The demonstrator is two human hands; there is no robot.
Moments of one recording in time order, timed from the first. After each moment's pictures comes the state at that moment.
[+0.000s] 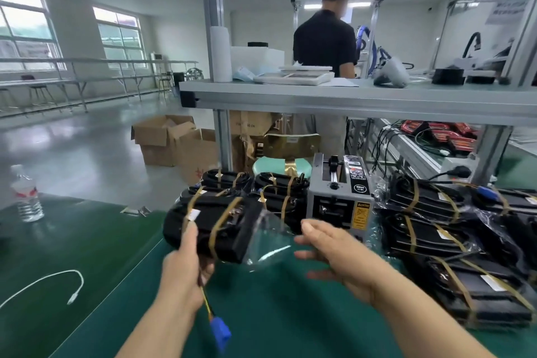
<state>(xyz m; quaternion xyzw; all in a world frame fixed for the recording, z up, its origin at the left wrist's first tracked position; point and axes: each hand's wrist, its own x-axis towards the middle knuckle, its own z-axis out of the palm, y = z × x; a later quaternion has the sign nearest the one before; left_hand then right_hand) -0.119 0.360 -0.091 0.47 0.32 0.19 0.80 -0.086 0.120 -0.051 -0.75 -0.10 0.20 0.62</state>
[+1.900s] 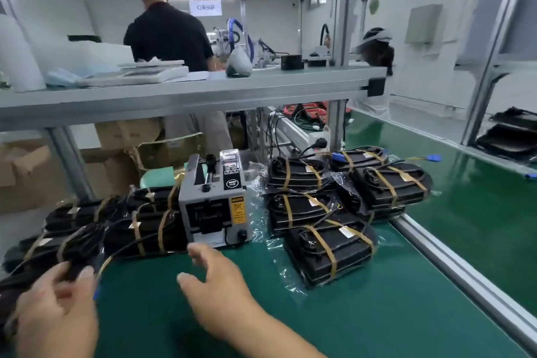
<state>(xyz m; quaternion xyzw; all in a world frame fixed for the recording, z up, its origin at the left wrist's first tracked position) -0.088 0.302 -0.098 0.82 0.19 0.30 0.45 -0.108 0.113 -0.082 -0.81 -0.06 0.04 0.59</state>
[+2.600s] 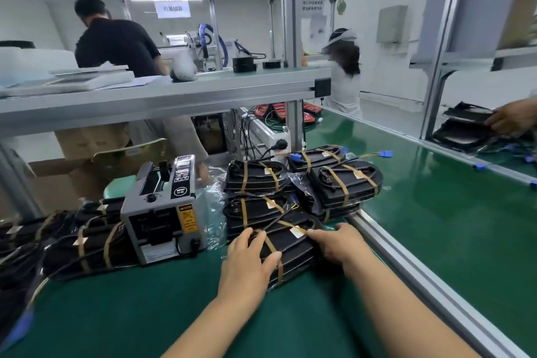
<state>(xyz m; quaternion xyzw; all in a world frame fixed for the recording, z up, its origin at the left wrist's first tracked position) -0.061 0.040 -0.133 0.95 -0.17 0.01 0.27 -0.078 -0.161 -0.128 -0.71 0.32 -0.03 0.63</state>
